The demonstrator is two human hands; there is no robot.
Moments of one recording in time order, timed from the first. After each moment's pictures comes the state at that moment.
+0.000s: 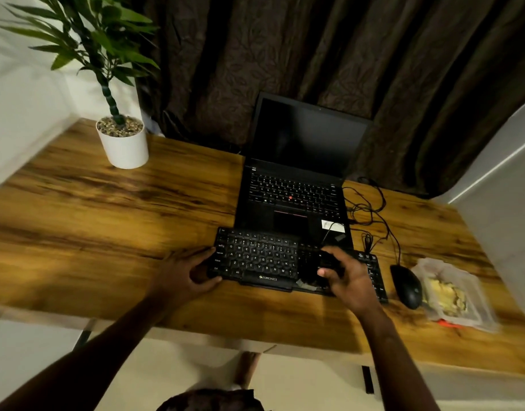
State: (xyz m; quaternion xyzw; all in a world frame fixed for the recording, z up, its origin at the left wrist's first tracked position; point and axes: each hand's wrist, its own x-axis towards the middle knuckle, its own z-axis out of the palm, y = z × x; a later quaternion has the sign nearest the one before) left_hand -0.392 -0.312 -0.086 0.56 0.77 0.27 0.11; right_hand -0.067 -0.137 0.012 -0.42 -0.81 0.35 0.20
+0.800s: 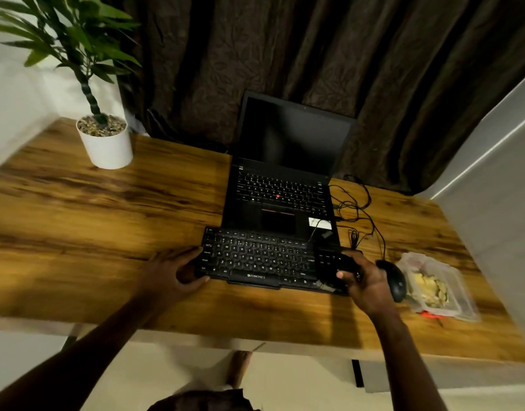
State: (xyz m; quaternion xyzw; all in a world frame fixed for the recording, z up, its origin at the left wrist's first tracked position) left_hand -0.391 -0.313 -0.090 0.55 0.79 0.27 0.10; right_hand -0.002 -0.111 -0.001 -0.45 -0.82 0.27 0.23
